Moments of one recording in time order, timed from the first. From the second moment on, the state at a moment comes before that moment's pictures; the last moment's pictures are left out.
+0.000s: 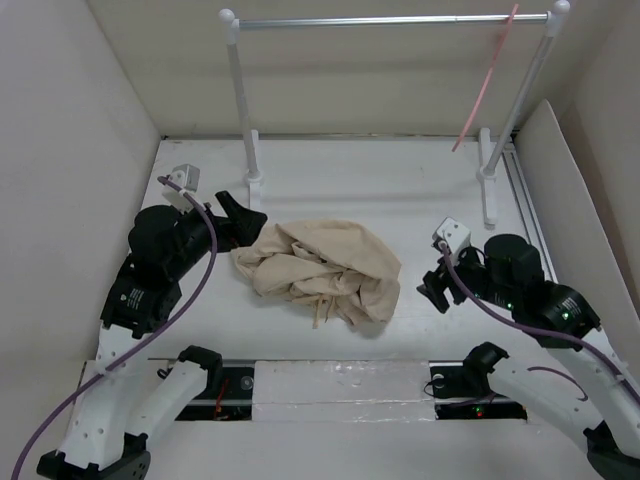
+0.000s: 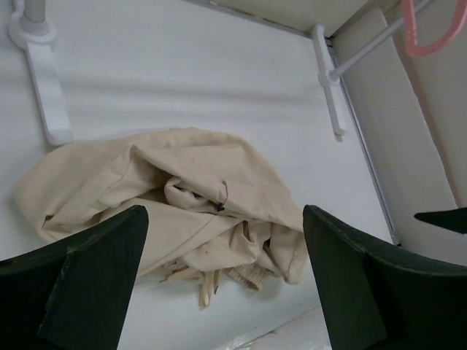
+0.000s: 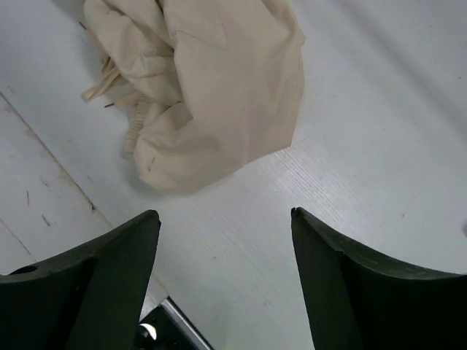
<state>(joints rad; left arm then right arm) -0.31 0.74 1.08 -0.64 0.16 -0.54 0.62 0.67 1.00 -0.88 -0.15 -0.20</state>
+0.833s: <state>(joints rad) -0.22 1.09 0.77 -0.50 -0.10 -0.77 0.67 0.71 0.52 -0.56 -0.32 0.06</state>
